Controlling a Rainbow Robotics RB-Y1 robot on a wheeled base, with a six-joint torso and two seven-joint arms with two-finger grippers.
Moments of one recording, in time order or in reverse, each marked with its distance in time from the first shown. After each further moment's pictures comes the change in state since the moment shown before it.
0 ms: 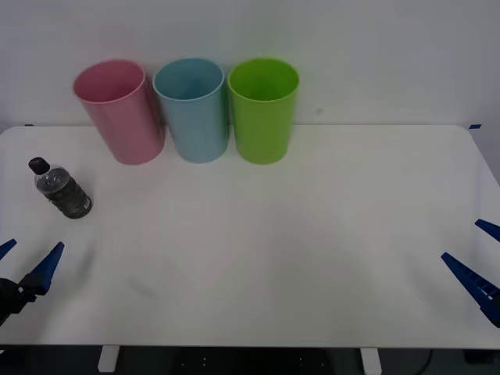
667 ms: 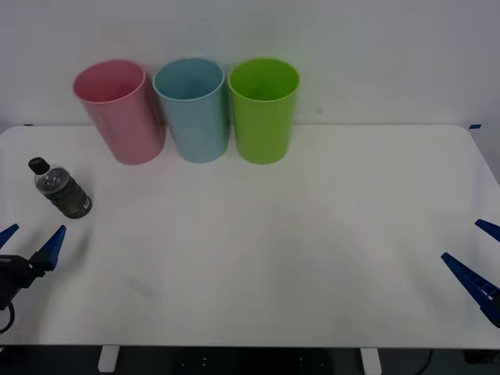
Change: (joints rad) right arm 0.000 0.000 0.000 0.000 0.000 0.000 0.000; left arm -0.203 0.000 0.025 0.225 -0.051 0.008 -0.075
